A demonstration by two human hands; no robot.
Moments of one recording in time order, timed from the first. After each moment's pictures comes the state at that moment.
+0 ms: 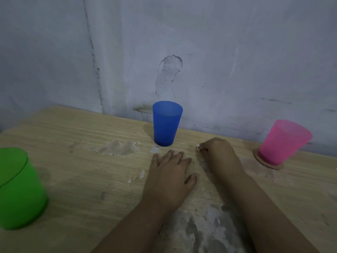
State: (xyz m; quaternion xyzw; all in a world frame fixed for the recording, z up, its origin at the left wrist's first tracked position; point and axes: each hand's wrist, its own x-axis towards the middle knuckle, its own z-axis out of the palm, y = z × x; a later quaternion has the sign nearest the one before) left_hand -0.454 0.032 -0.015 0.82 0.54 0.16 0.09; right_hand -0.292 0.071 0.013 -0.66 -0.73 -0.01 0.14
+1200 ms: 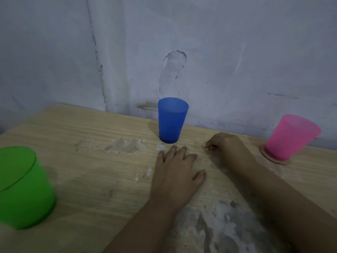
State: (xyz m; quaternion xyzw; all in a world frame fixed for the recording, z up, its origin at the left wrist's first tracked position) left_hand -0.455 0.032 -0.015 0.81 0.54 0.19 0.09; right_hand -0.279 0.069 0.019 -0.59 -0.79 0.00 0.15
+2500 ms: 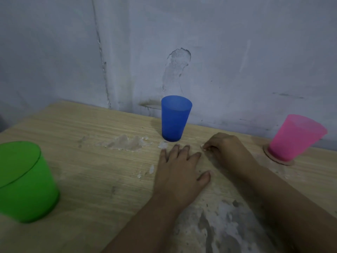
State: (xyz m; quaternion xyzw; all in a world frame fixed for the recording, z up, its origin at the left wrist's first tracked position) left_hand -0.454 0.032 -0.018 0.82 0.54 0.16 0.08; right_hand -0.289 0.067 0.019 -0.57 -0.81 -0.01 0.16
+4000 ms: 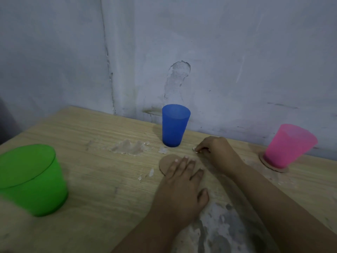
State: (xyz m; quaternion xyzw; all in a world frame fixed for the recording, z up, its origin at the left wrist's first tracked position) left_hand -0.457 0.000 -0.015 0.86 0.48 0.17 0.03; right_hand -0.299 0.085 0.023 -0.58 -0.79 0.05 0.17
